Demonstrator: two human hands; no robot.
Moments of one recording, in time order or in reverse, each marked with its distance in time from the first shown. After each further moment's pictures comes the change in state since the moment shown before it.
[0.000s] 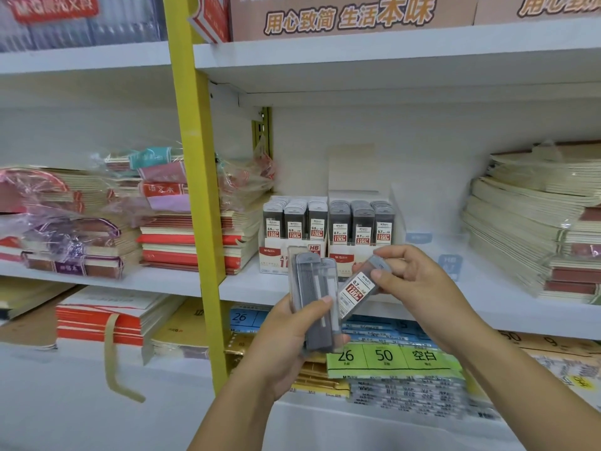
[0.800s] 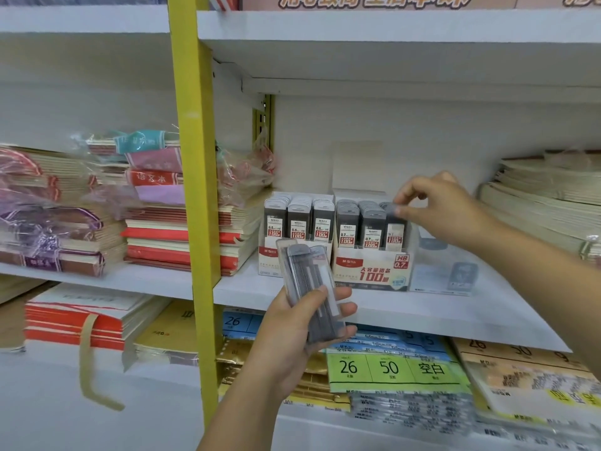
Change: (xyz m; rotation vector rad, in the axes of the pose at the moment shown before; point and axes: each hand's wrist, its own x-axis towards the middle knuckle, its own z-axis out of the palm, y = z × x) left_hand 0.024 0.001 -0.005 -0.044 0.003 0.072; right_hand 0.109 -0.047 -0.052 -1.074 0.159 -0.194
